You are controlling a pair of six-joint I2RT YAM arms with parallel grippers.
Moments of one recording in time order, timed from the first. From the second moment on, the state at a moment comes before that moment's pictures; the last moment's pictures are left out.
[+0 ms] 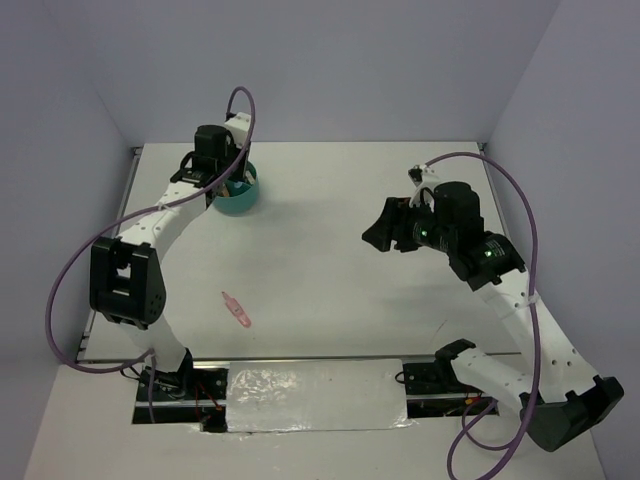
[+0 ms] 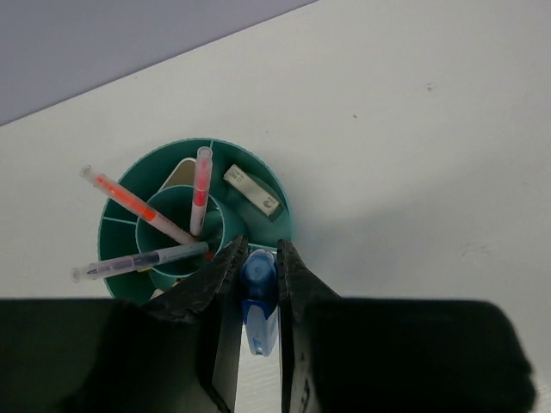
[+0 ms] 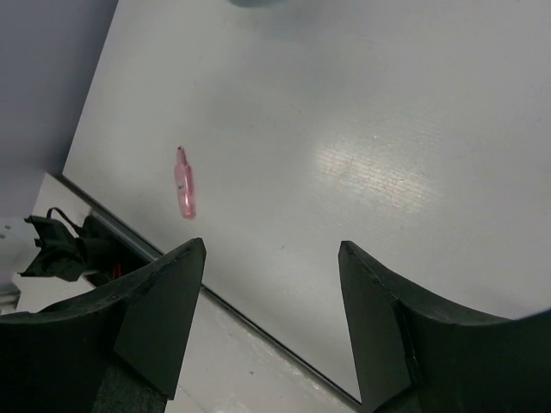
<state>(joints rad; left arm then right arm) -0.21 1.71 1.41 -0.15 0.02 0.10 0.40 0.96 1.09 -0.63 -0.30 0.41</state>
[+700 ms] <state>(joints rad) -0.13 1.79 1.35 -0.08 0.19 0.31 0.40 1.00 1.11 -0.71 -0.40 0.39</state>
